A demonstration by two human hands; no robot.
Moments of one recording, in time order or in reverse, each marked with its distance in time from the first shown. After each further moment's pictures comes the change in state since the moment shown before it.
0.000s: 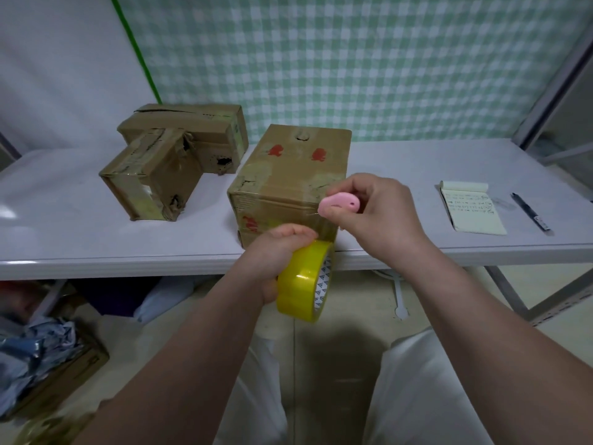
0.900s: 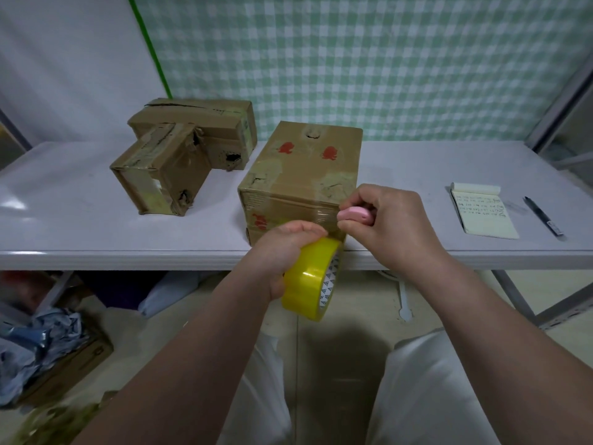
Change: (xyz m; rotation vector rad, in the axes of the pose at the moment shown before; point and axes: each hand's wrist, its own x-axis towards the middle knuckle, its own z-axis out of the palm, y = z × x) left_hand 0.000 0.003 -0.004 0.050 0.034 -0.023; right_hand -0.004 0.010 0.001 -0.297 -0.029 -0.174
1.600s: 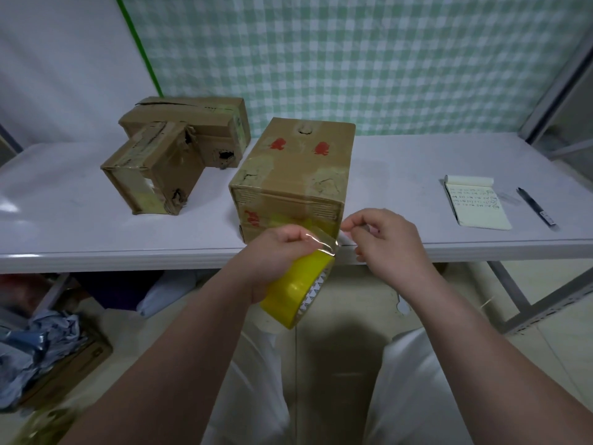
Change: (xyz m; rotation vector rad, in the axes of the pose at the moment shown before) left_hand -0.011 -0.003 -0.009 0.343 -0.082 0.089; right_hand -0.025 0.011 0.012 0.273 -0.035 0.320
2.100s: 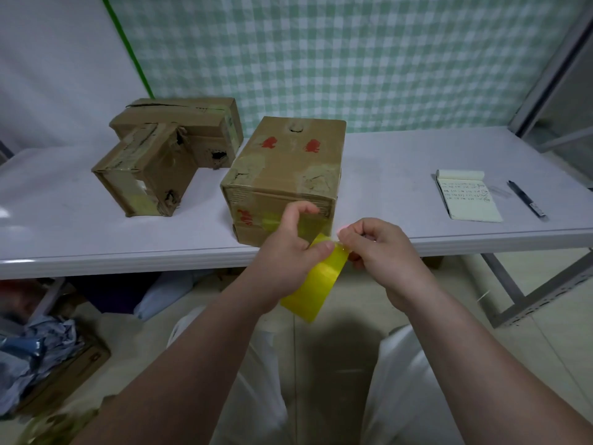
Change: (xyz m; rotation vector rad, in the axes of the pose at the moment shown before) left_hand -0.010 0.004 0.026 0.101 0.042 0.257; right_hand -0.014 0.009 0.005 0.375 -0.030 0.202
